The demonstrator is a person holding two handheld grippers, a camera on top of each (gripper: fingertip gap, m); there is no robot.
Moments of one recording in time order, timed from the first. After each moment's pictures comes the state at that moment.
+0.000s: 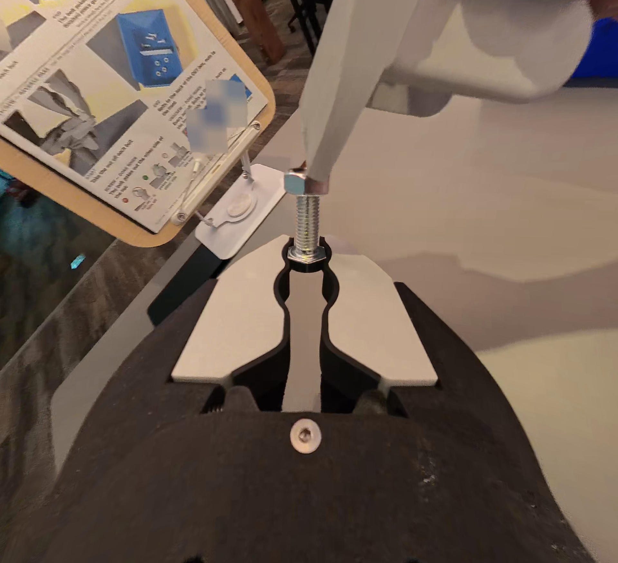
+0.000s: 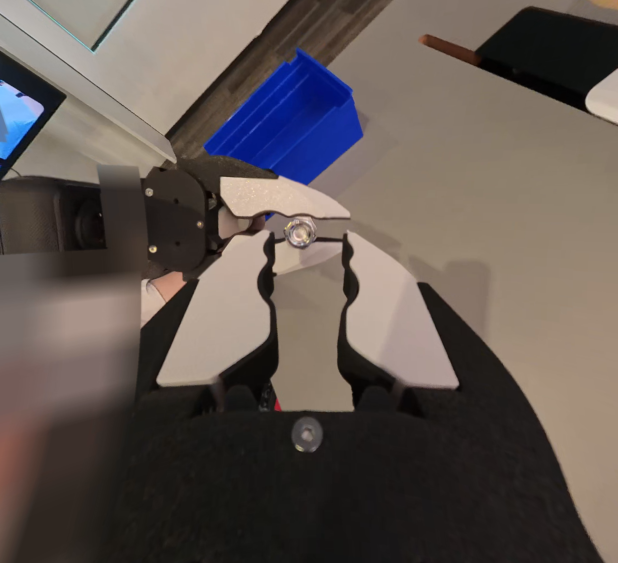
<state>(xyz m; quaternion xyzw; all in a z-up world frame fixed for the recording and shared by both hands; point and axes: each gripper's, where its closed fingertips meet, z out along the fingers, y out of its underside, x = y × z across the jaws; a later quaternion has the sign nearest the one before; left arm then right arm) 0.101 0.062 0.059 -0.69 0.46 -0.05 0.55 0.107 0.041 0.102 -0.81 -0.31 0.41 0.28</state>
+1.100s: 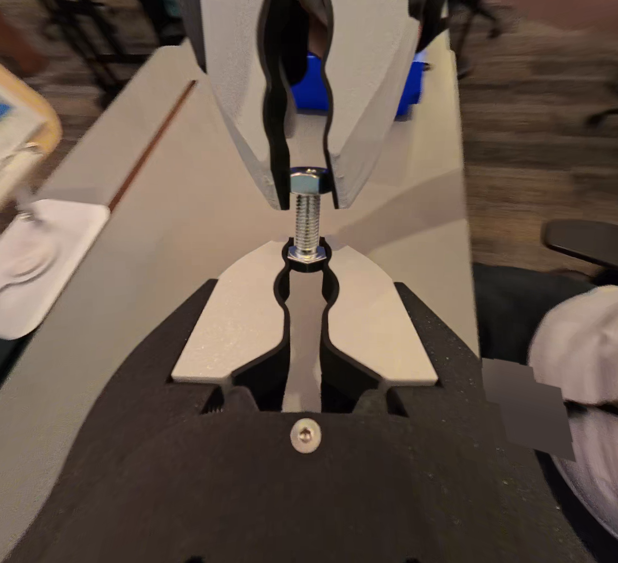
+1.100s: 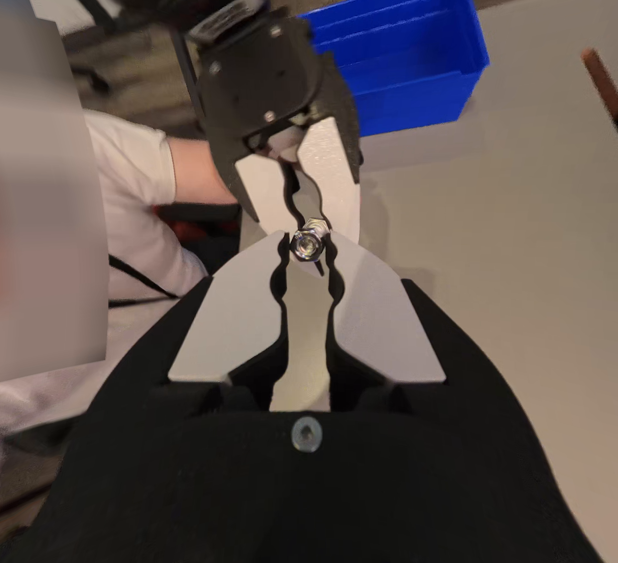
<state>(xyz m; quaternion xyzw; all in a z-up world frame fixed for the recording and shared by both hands) 0.124 -0.014 0.049 -0.64 0.58 -0.30 0.40 0.104 -0.019 0.089 -0.67 -0.59 0.37 0.25</state>
